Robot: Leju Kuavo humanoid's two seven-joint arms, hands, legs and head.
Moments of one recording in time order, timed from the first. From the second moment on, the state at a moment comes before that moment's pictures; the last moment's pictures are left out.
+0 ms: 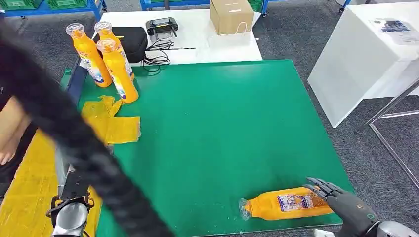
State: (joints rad) left arm -0.09 -0.04 -0.03 -1.48 -0.47 0.38 -0.53; right arm 0.67 -0.85 -0.04 -1.98 0.58 0.01 -0.06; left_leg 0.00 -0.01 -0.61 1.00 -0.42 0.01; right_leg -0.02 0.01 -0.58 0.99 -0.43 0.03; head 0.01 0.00
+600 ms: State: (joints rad) left arm -0.09 -0.04 -0.06 -1.48 -0.48 0.38 -0.53; right arm 0.58 -0.81 0.02 -1.91 0.71 0.00 -0.01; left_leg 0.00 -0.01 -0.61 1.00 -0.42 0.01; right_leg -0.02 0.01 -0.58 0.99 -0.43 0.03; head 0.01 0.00
